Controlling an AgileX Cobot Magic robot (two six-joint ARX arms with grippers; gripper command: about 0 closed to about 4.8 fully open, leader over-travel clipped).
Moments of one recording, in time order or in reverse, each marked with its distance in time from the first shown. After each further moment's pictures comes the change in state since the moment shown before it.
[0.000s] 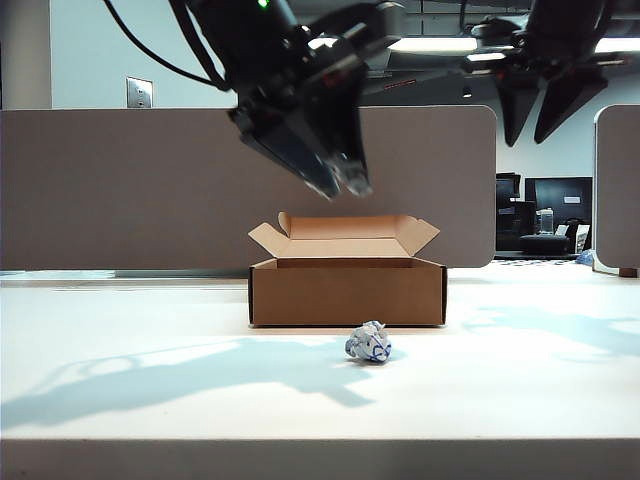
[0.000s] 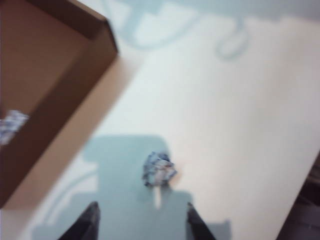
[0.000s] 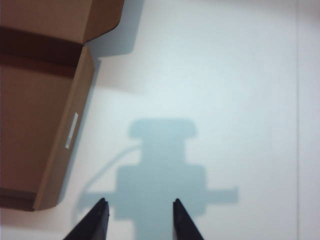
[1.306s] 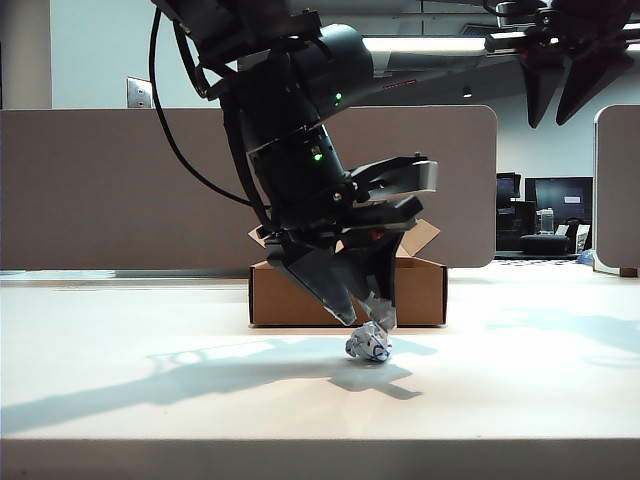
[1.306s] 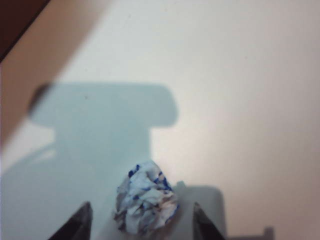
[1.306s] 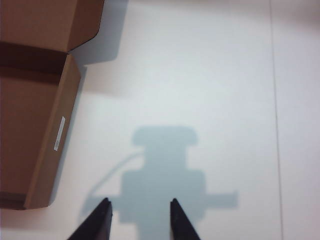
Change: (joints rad) left arm -0.023 0.258 -0.002 0.106 -0.016 -0.085; right arm -0.037 -0.060 -0.021 -0.003 0.001 0.004
